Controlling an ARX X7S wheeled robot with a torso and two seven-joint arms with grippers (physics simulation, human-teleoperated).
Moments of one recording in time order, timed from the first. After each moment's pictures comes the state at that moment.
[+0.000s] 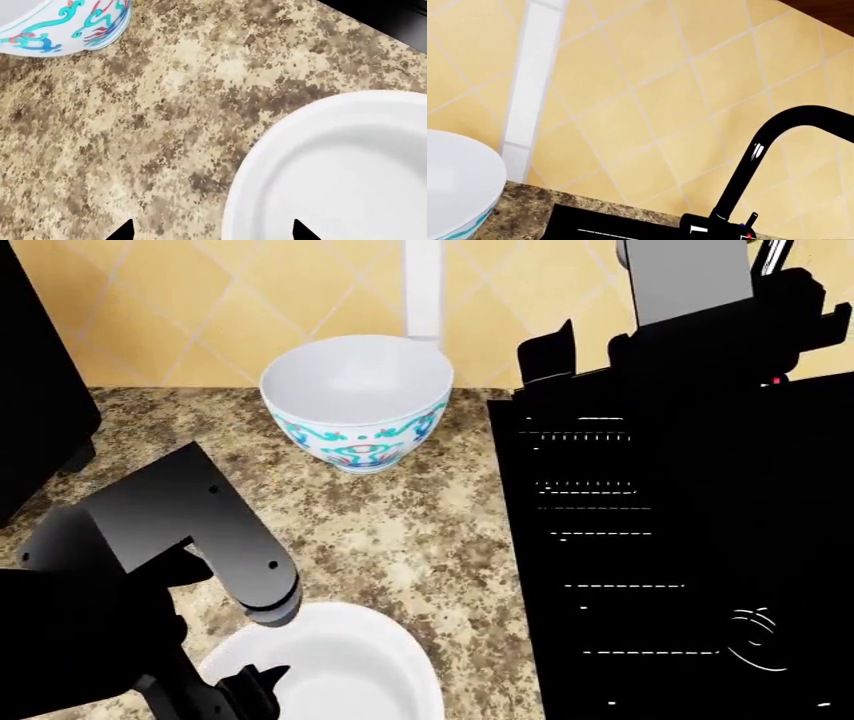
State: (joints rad) left arm -1.80 -0.95 1.16 0.42 -2.76 -1.35 -1.20; right arm 1.85 0.77 -1.40 -0.41 1.80 0.58 1.35
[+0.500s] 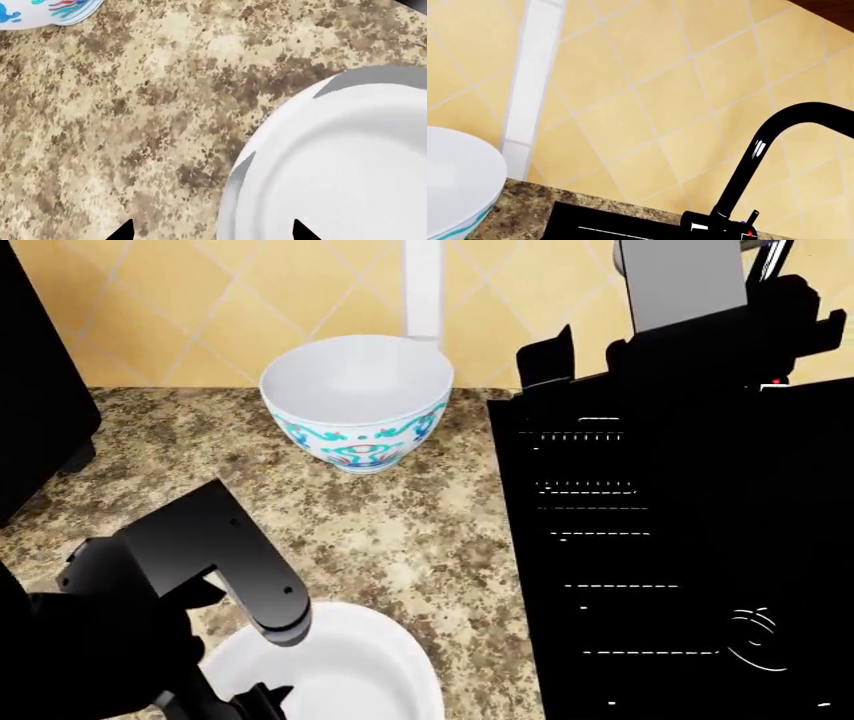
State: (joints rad) left arm -1.69 -0.95 1.14 0.43 -2.66 -1.36 -1.14; right arm 1.84 0.77 -1.40 -0.42 1.79 0.58 1.35
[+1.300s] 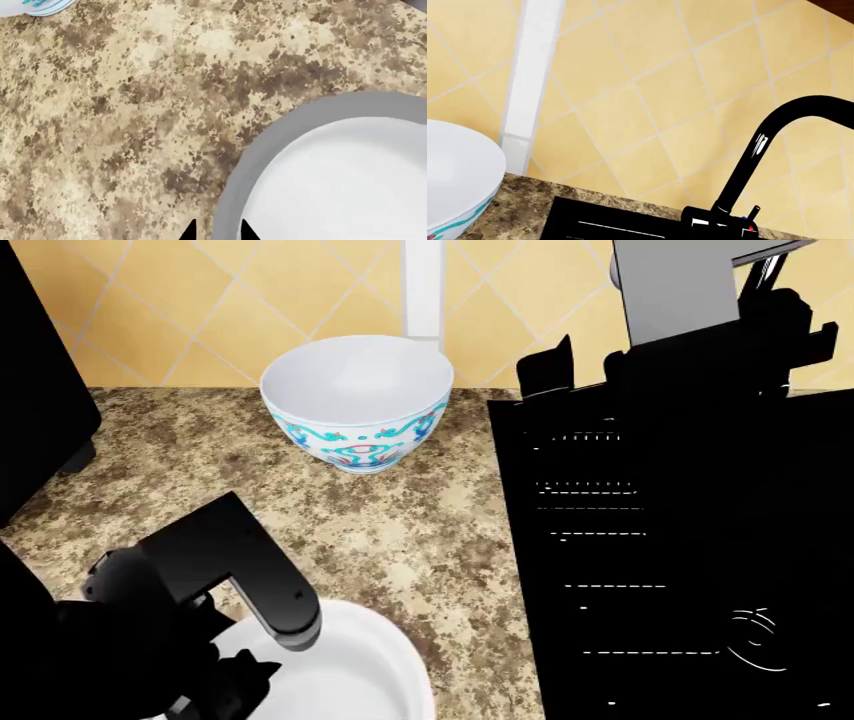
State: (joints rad) left arm -1.63 -0.95 1.13 0.43 -2.59 -1.34 -1.08; right arm 1.81 0.77 -1.40 -0.42 1.78 0.57 1.35
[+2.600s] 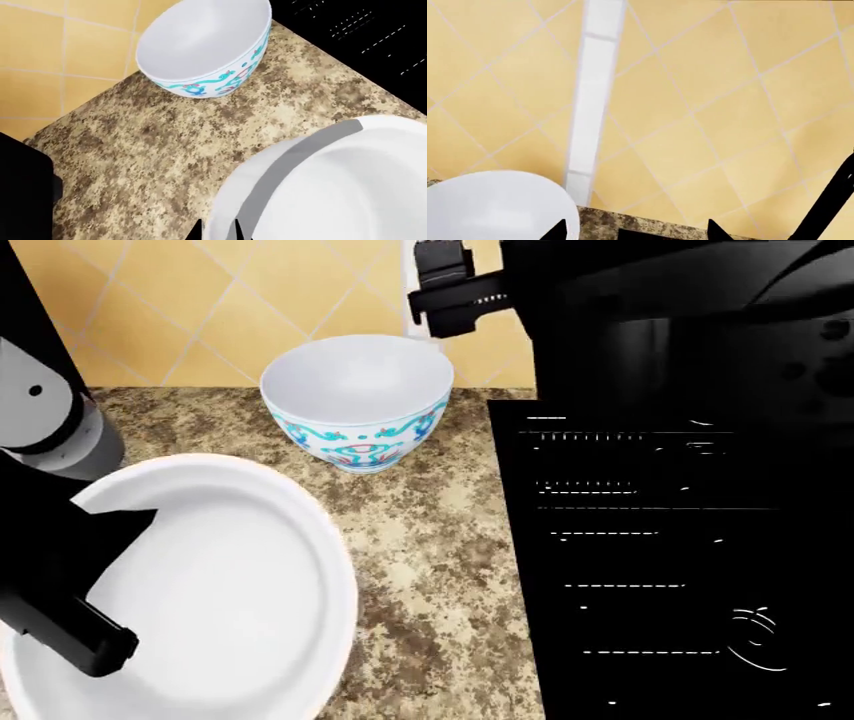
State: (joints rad) left arm -2.03 -1.13 1.10 0.37 -2.78 -1.32 -1.25; right arm 1.94 0.45 -1.35 0.02 1.89 0.61 1.18
